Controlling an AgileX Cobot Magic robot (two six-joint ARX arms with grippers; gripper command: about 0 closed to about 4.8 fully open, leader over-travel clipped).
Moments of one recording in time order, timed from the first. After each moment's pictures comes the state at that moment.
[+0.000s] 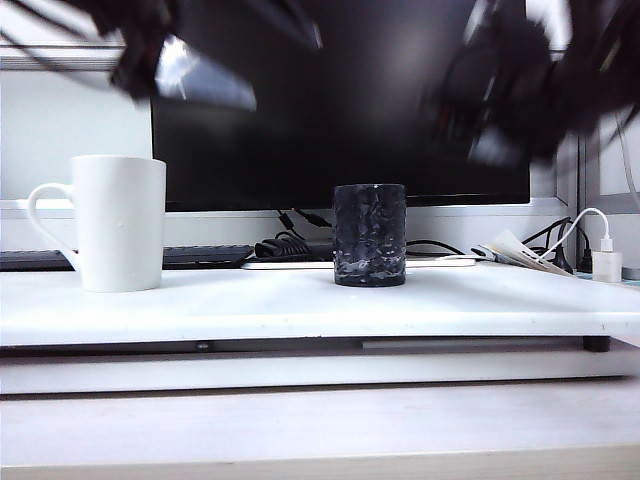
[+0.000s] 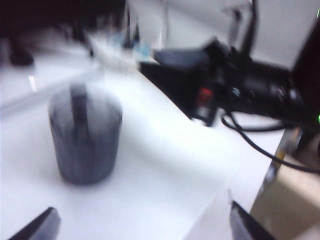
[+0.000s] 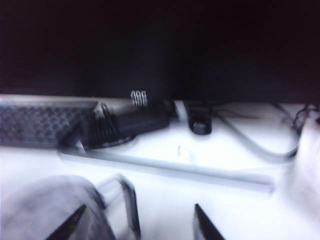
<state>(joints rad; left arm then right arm) -0.63 1.12 0.74 0.15 0.33 -0.12 0.40 1.41 0.61 0.80 0.05 0.11</state>
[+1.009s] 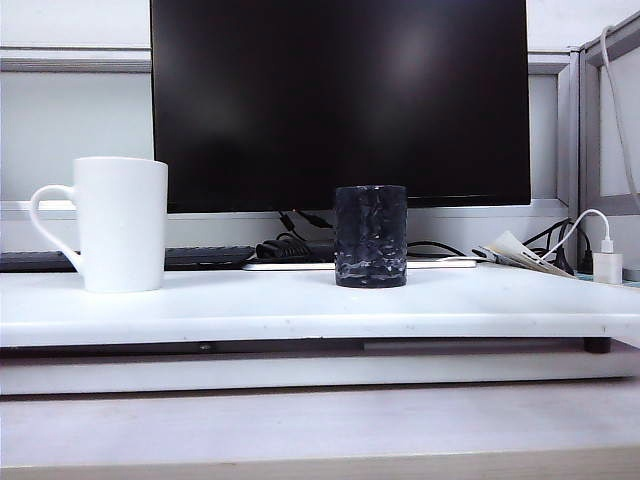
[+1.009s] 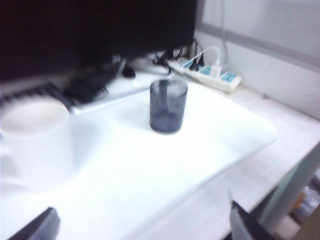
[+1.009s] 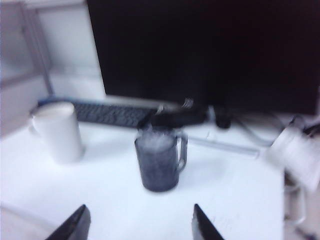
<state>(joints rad) -0.63 0.12 0.55 -0.57 0.04 -0.08 0.40 0.06 0.44 -0.36 -0.11 0.08</state>
